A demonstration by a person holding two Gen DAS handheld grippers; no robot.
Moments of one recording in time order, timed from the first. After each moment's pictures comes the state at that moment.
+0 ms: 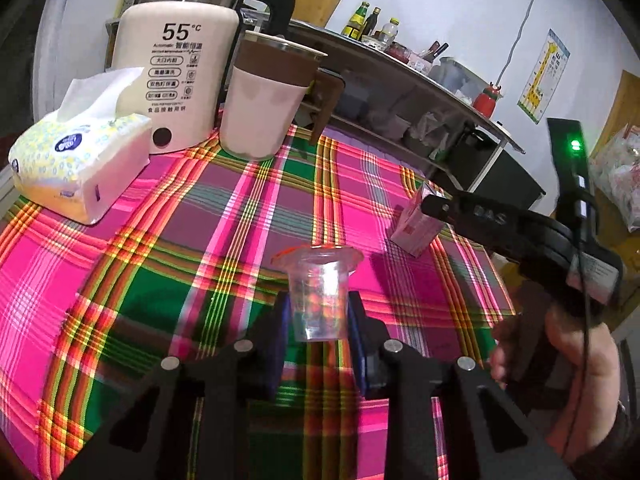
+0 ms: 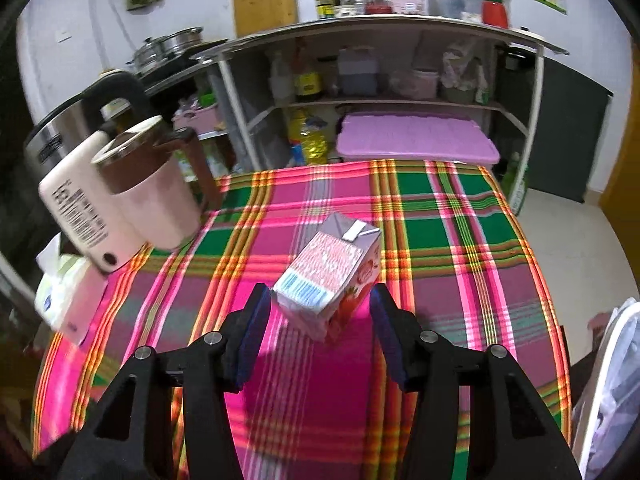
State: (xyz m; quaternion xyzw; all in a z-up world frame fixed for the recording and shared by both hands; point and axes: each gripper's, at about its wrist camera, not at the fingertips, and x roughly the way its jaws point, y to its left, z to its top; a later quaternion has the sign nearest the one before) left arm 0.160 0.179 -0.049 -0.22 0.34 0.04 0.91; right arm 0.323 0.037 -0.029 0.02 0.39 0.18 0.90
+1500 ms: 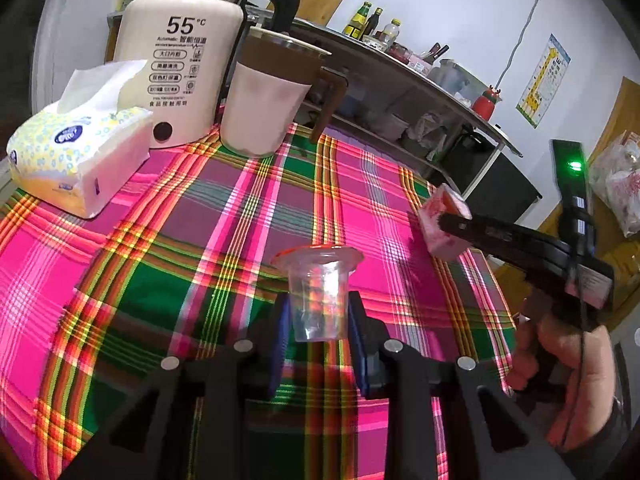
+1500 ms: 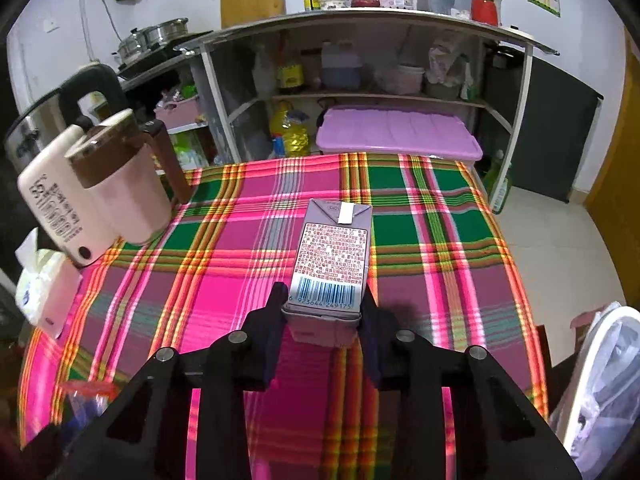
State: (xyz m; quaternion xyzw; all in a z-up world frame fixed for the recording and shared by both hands) left arm 0.162 0.181 -0.051 -0.22 0.34 0.04 0.91; right arm 0.320 0.015 -0.029 0.00 0.40 0.17 0.90
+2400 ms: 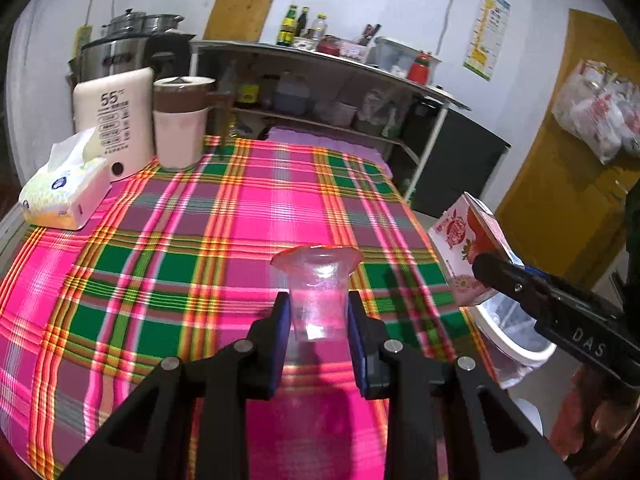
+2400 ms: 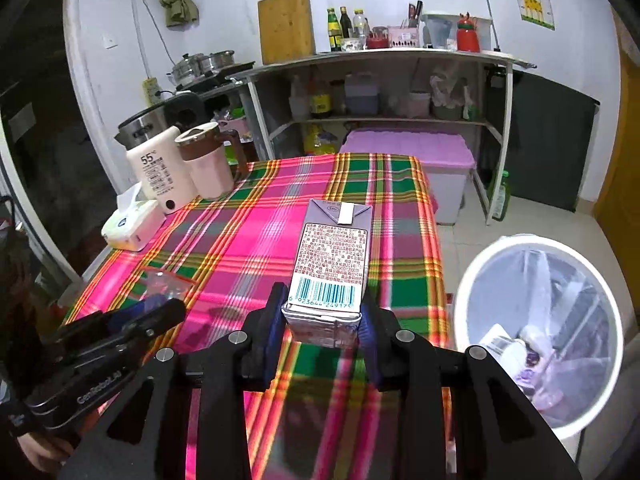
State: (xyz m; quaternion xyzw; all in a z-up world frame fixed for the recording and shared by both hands) left arm 0.107 0.066 0.001 -0.13 0.34 0.00 0.93; right arm 0.155 -0.111 0.015 0.01 0.34 0.23 0.91
